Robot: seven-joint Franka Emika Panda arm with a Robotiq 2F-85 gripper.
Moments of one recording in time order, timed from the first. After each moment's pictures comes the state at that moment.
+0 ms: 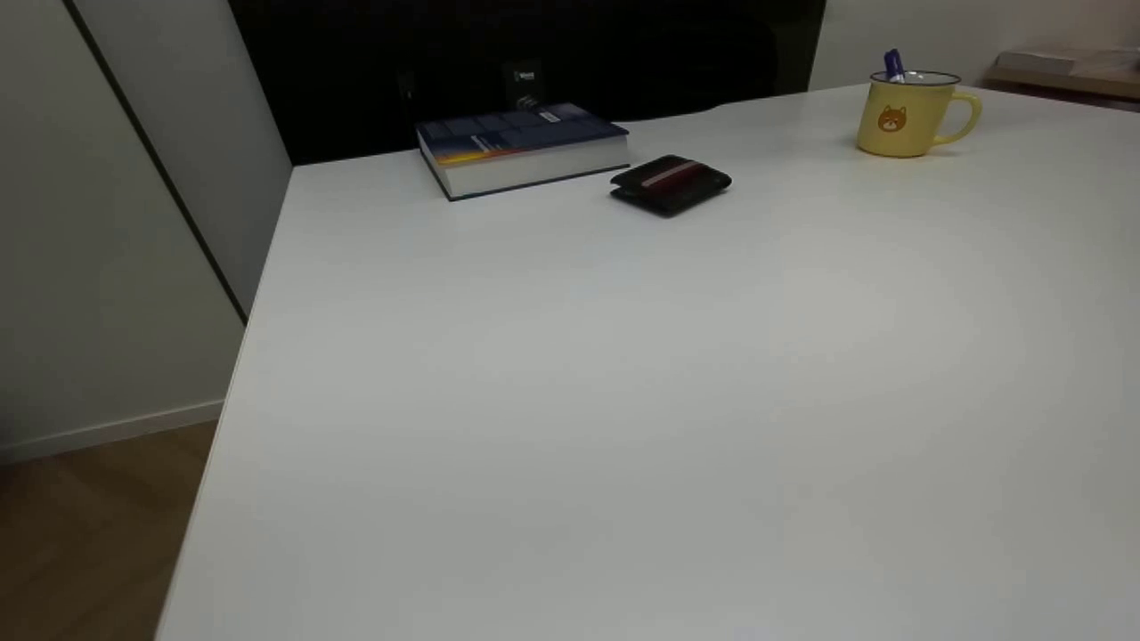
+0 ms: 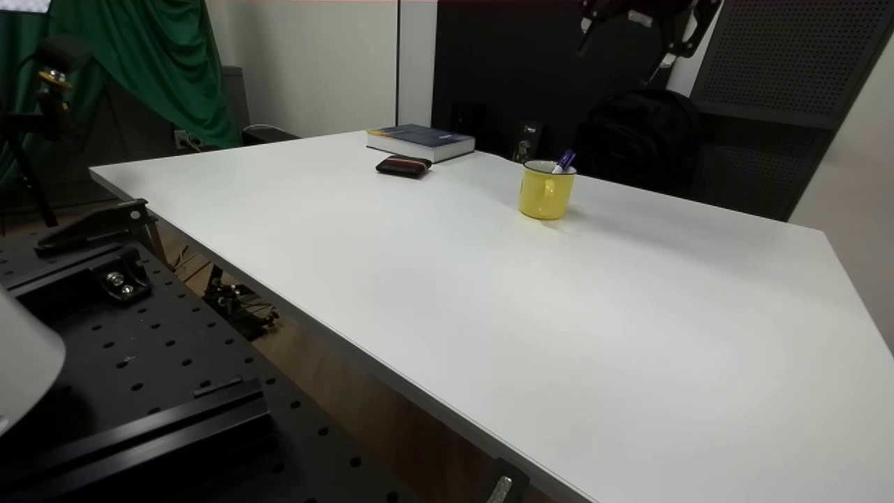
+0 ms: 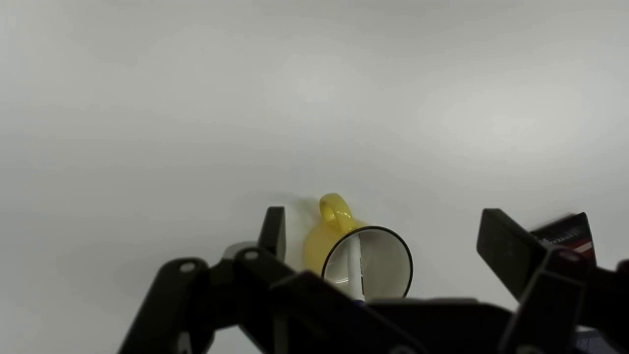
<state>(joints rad) -0.26 0.65 -0.06 -1.32 0.20 1.65 -0.50</state>
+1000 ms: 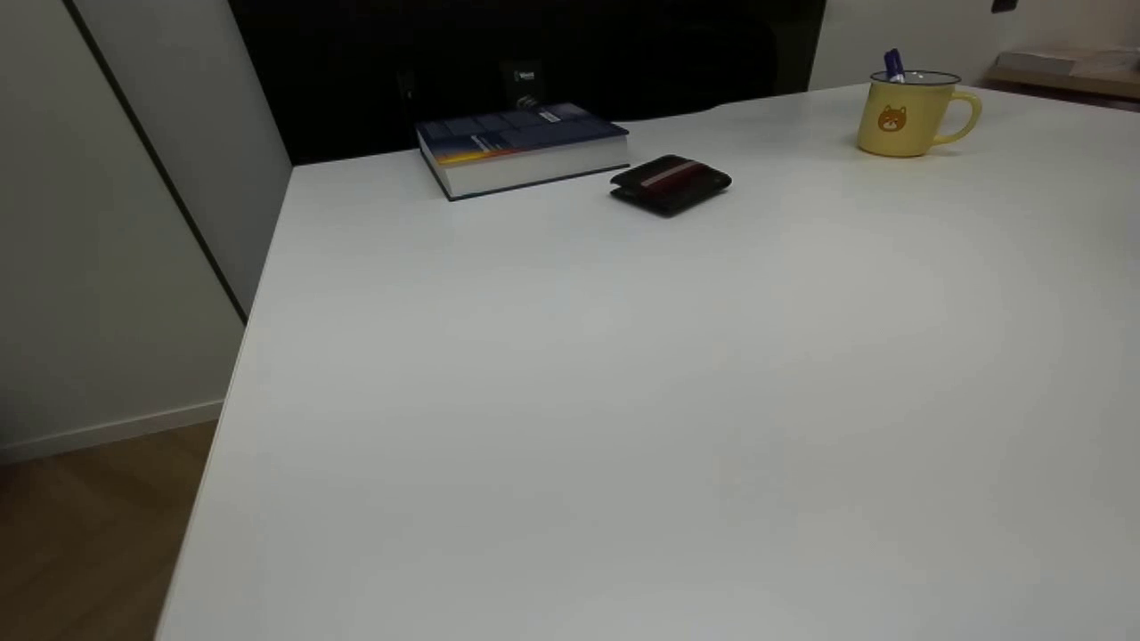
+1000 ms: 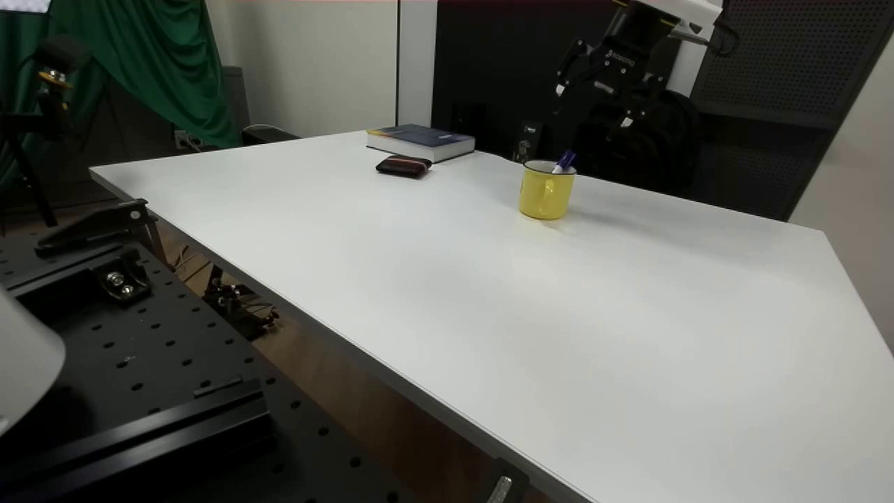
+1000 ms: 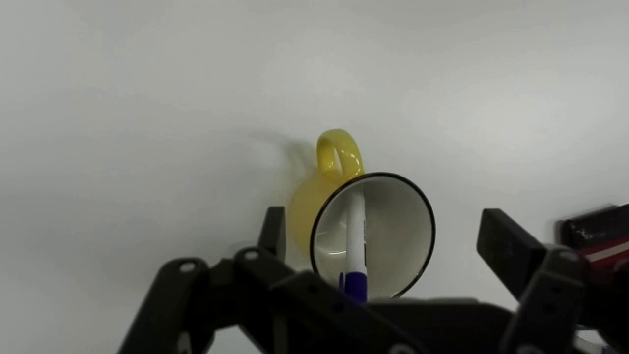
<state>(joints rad) -0.23 0.90 0.01 -1.10 0.18 1.70 -0.51</state>
